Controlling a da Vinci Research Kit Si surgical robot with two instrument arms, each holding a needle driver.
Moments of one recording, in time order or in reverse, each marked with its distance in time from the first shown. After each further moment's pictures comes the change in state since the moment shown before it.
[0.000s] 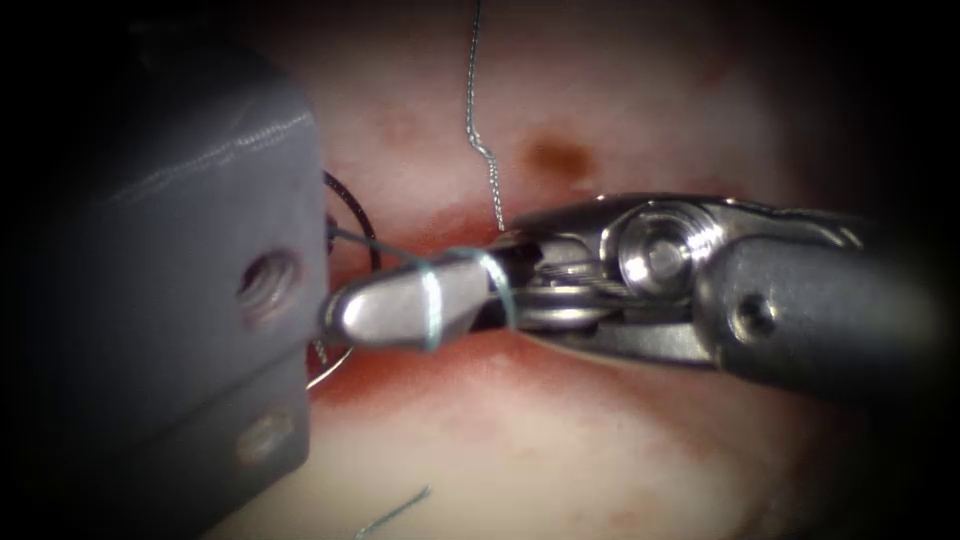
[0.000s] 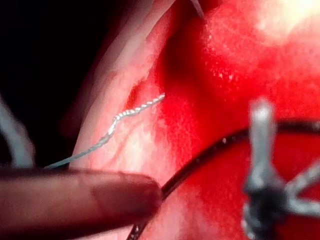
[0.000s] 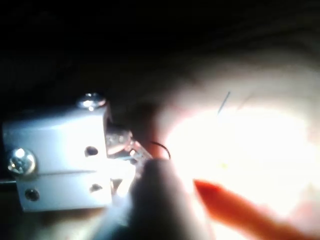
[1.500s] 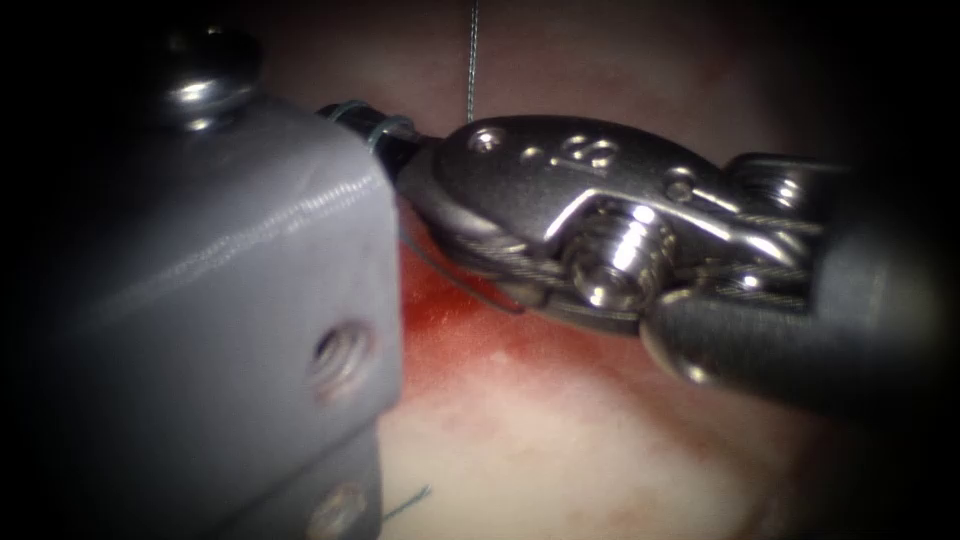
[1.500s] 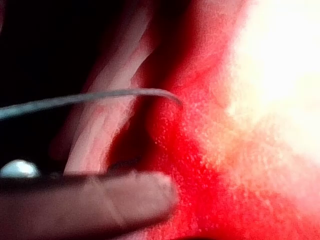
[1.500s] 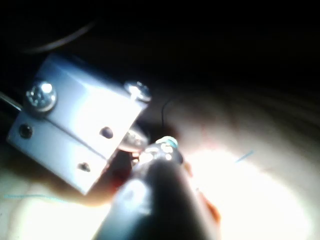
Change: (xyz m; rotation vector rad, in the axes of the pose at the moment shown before) right arm 0.002 0.001 0.004 -1.345 -0.323 -0.933; left arm -0.002 -0.002 0.000 0.065 -0.019 -0.061
